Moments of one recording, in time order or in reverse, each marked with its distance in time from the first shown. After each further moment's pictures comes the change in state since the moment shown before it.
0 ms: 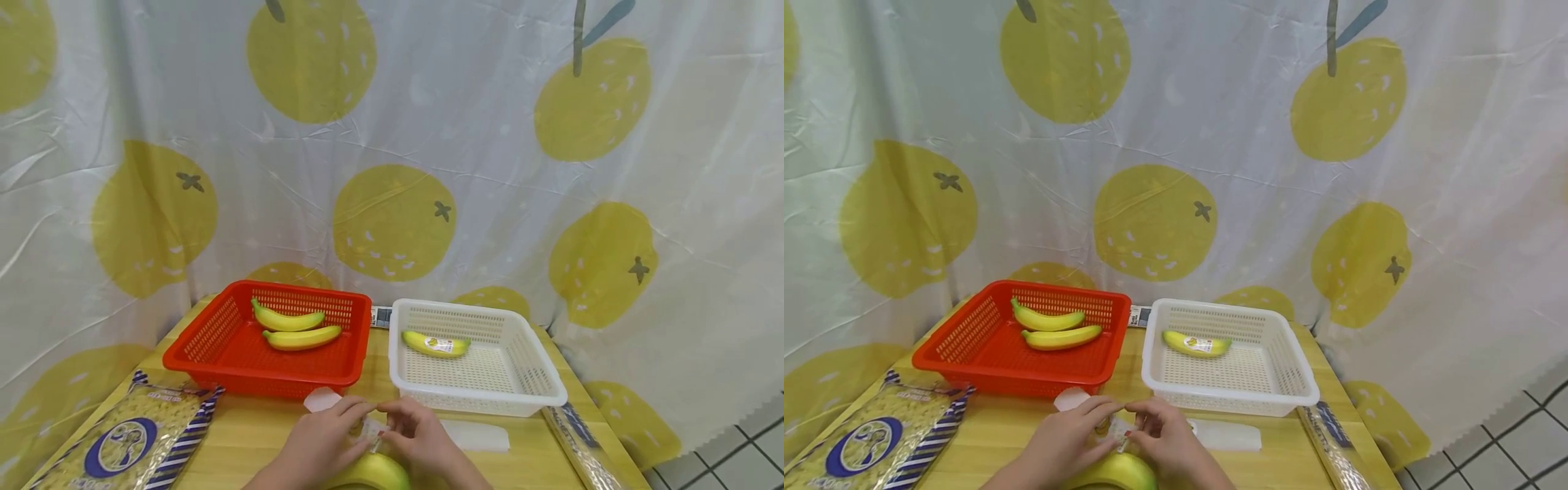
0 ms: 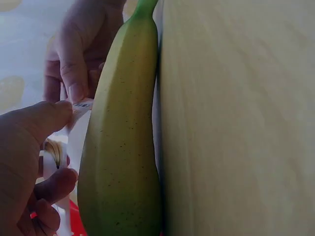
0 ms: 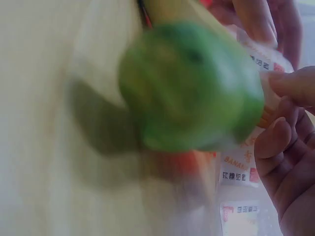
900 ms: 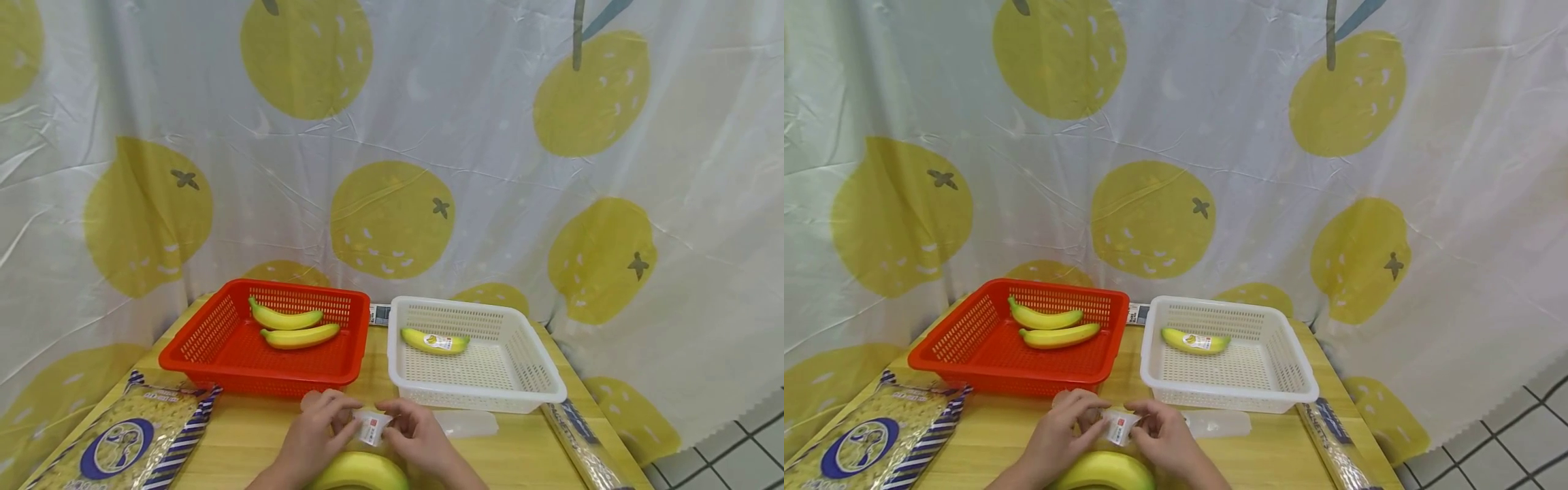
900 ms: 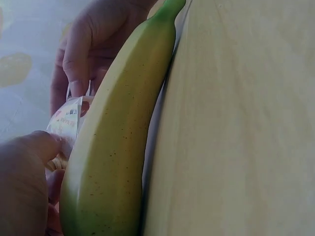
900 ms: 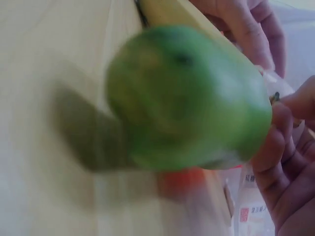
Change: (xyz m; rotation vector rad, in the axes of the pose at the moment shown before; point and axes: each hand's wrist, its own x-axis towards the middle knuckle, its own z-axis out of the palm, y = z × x) left_hand -0.008 -0.021 0.030 -0.308 0.327 -0.023; right_hand -0.002 -0.002 0.006 0.105 0.006 0.070
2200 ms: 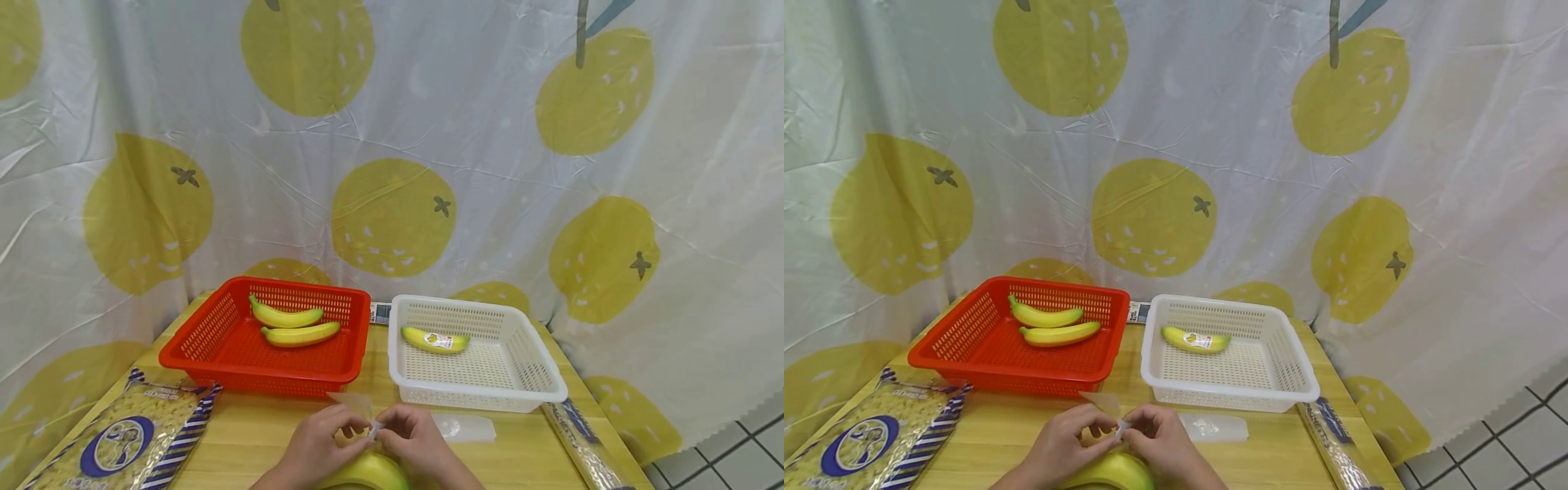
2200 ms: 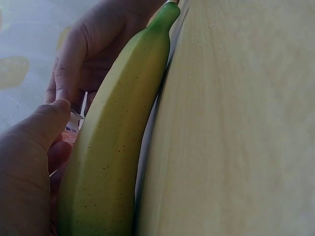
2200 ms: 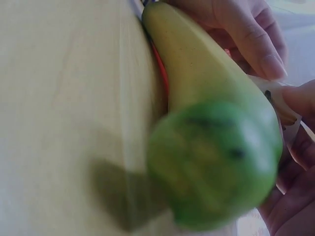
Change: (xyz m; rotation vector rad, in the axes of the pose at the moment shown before) left_hand -0.003 0.005 0.004 -0.018 -0.042 0.112; right_hand -0.001 0.005 0.007 0.145 -0.027 -0.019
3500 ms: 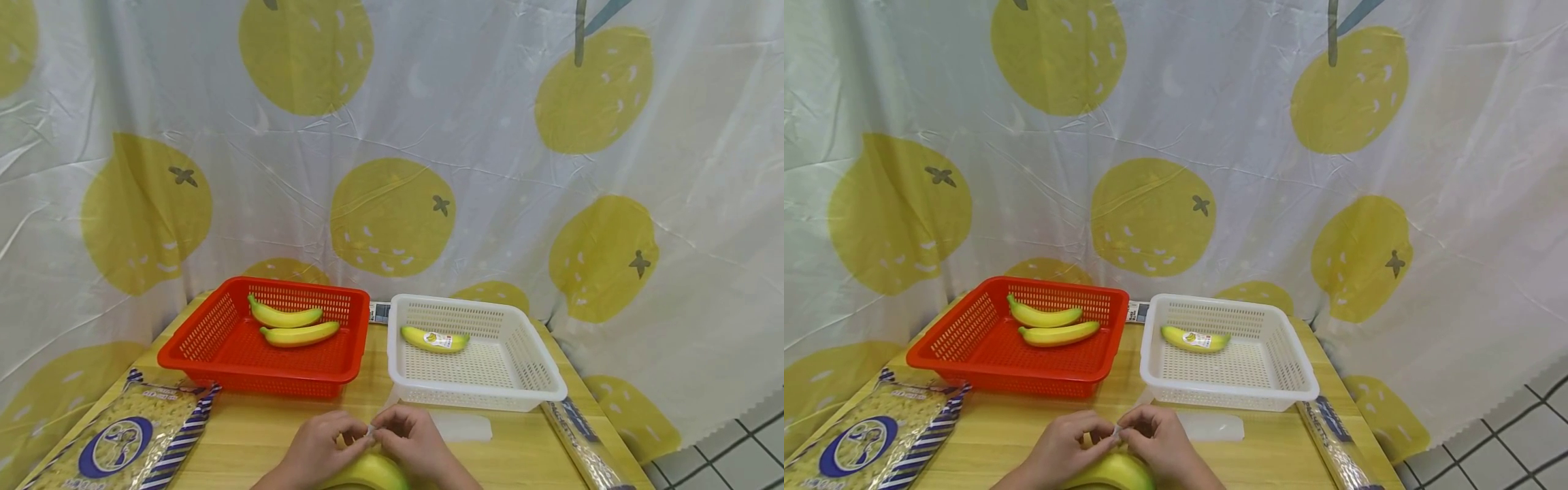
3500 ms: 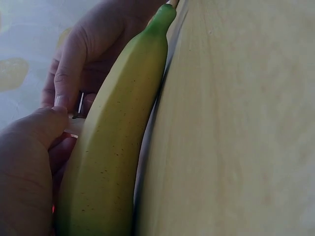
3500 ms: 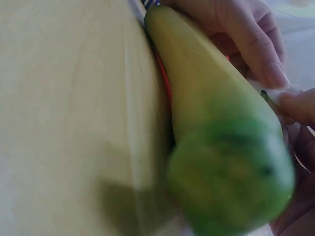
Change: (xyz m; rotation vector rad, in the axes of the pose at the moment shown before) left_hand -0.003 -0.003 0.003 -0.049 -0.036 0.052; right_hand 0.000 -0.005 0.002 -0.020 0.012 -0.010
